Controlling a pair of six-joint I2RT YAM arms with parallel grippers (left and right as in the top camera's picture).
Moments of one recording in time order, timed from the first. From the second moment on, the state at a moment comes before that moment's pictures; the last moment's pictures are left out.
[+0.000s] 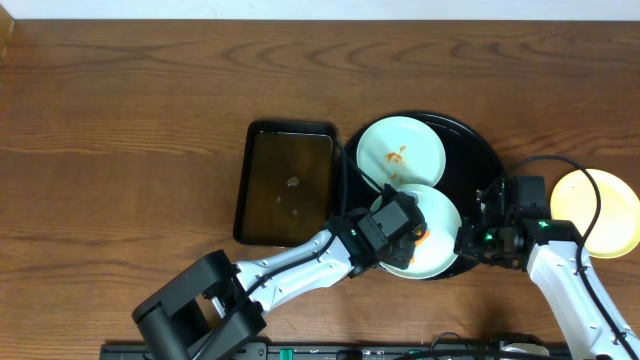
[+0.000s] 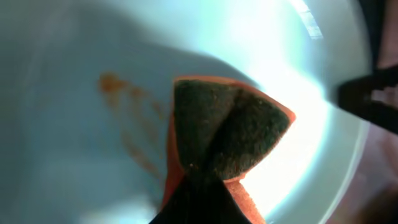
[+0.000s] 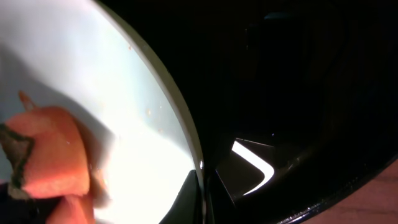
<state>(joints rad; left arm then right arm) -1.00 1.74 0.96 -0.24 0.08 -0.67 -0.02 1.25 0.60 -0.72 -0.29 0.28</state>
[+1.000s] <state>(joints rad) -0.79 1.49 0.96 -0.41 0.00 -0.60 -0.02 1.25 0.60 -0.68 -0.27 0.28</state>
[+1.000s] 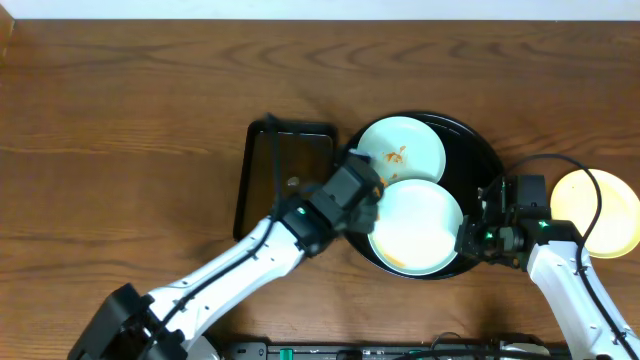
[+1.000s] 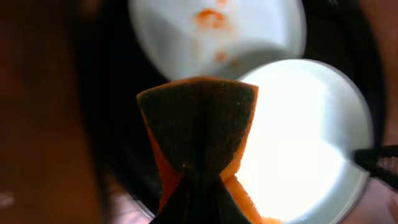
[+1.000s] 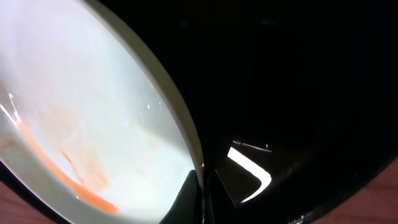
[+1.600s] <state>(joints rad) -0.48 1.49 0.96 -0.53 -0.01 -0.57 -0.02 1.16 0.70 -0.51 -0.26 0.15</state>
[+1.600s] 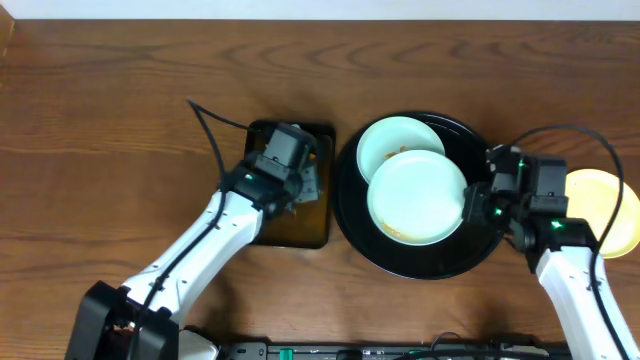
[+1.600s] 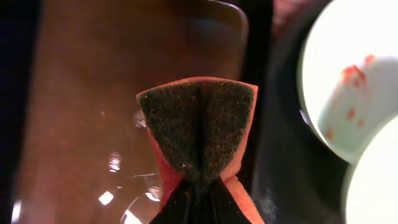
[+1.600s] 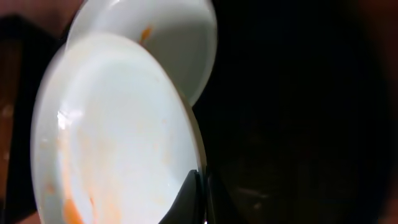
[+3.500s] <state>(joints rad) -0.40 1.49 0.96 -0.56 -0.01 -0.56 -0.16 1.78 0.98 -0.55 -0.25 -0.10</state>
